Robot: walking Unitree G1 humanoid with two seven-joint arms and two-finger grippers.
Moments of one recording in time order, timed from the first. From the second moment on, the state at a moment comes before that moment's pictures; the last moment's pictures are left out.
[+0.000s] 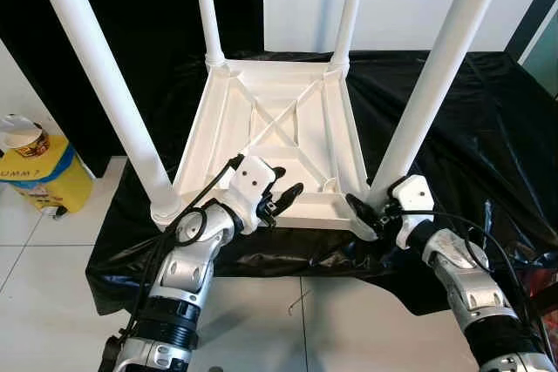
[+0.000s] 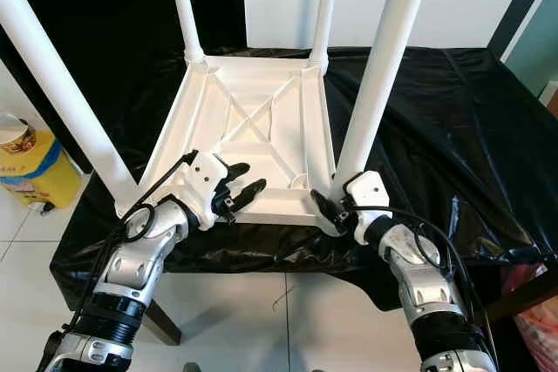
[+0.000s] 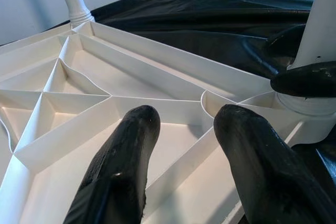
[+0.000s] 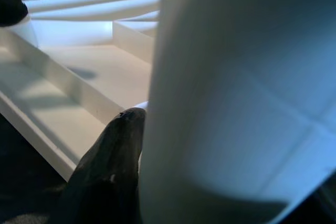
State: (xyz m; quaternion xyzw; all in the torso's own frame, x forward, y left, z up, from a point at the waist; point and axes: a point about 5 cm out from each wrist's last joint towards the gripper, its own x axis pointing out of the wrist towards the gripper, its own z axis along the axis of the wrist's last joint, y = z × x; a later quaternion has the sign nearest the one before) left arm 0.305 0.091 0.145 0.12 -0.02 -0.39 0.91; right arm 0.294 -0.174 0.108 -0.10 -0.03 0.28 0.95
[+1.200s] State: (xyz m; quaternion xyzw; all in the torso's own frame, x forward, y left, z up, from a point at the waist) left arm 0.296 0.084 0.138 0.11 -0.02 -0.40 0.91; right arm 0.296 -0.138 0.095 0.01 -0.04 0.01 1.00
